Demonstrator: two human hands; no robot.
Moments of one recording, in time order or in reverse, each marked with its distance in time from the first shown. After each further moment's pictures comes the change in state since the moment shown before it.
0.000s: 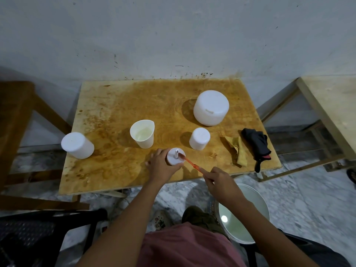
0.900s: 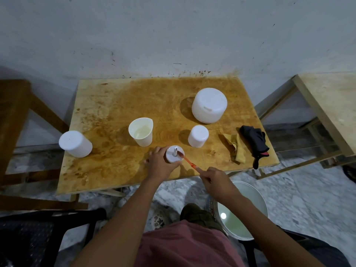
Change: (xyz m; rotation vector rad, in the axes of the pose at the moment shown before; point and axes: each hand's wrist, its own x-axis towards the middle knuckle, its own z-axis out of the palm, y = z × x) left_hand -0.001 0.000 -0.004 -0.033 -0.027 0.010; right_hand -0.001 -0.008 0.001 0.025 -0.059 -0.009
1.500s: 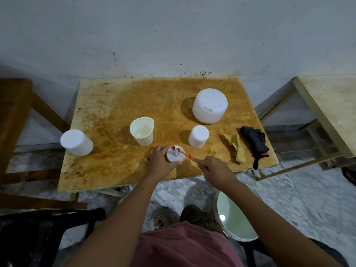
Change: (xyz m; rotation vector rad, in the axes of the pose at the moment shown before) left_hand 0.002 0.005 -0.009 0.054 -0.082 -0.006; right_hand 0.027 -0.004 -0.018 -0.076 -0.009 -0.055
